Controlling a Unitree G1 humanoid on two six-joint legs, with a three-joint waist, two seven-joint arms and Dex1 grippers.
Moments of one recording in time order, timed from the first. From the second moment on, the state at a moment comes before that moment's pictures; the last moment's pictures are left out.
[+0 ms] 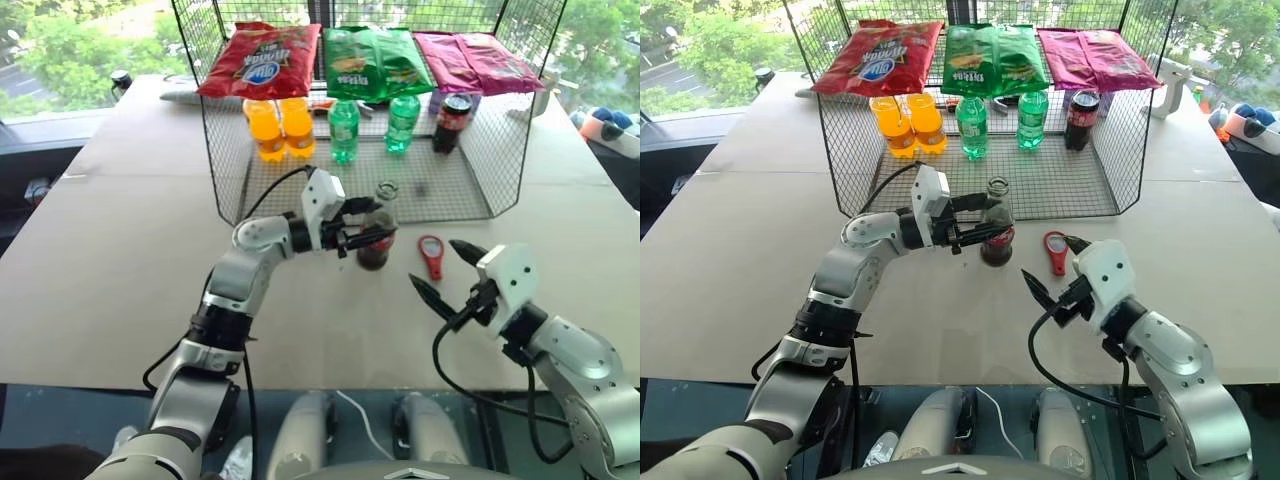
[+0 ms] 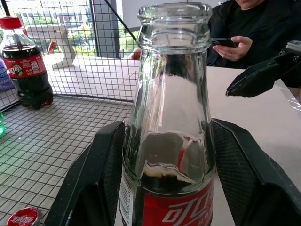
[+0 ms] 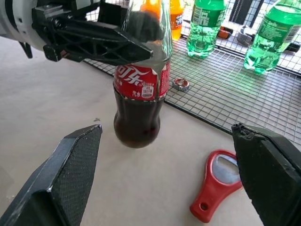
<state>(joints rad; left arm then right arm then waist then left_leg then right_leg) -0.62 0.35 -0.14 0.14 -0.35 0.21 -1.01 0.11 -0.41 -0.05 -0.84 0.27 0.63 0.50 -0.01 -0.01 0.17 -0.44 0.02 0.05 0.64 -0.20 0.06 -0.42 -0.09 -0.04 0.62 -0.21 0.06</state>
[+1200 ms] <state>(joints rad) -0.54 0.41 -0.08 0.00 -0.39 0.21 -1.01 0.10 -0.44 -0.05 -0.85 0.30 0.61 0.45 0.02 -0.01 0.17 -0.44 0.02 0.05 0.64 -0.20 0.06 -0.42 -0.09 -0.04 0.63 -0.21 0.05</state>
